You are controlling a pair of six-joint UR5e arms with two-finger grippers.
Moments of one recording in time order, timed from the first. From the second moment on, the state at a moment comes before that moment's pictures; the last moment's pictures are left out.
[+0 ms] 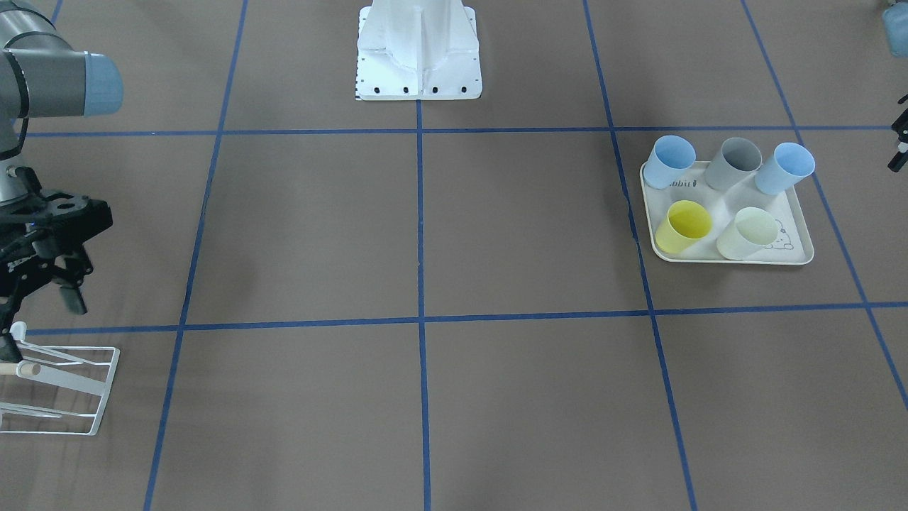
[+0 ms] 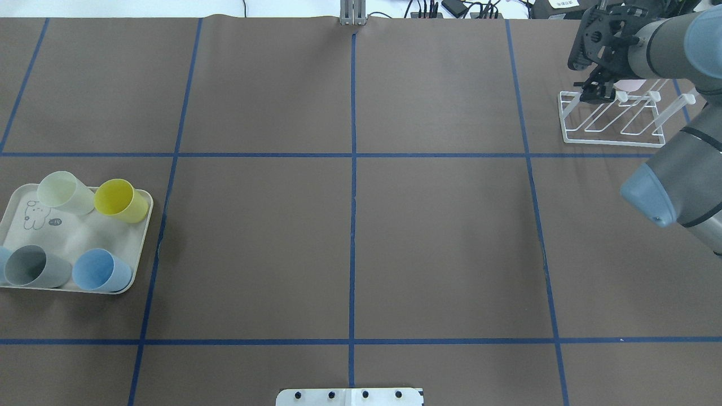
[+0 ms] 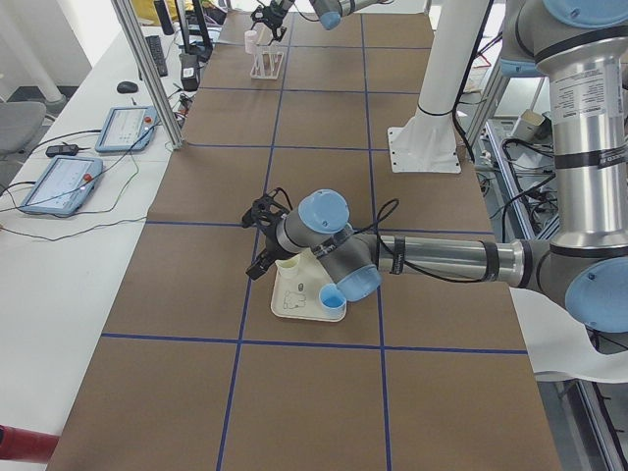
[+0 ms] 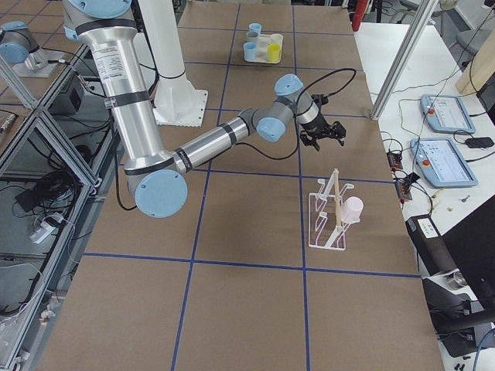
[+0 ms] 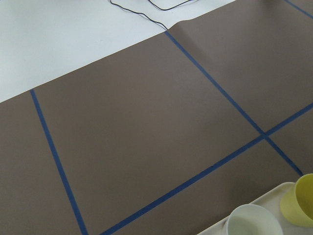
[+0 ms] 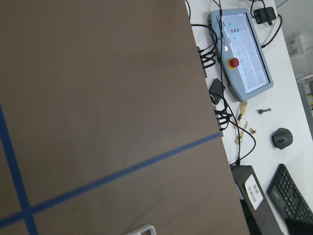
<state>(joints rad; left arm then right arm) -1.40 -1.39 -1.77 -2.49 -2.26 -0.28 0.98 -1.30 1.82 -1.12 1.73 -0.30</state>
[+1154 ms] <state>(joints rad) -0.95 -1.41 -1.63 -2.72 -1.88 -0.74 0.75 -1.28 1.95 -0.95 1.77 0.21</state>
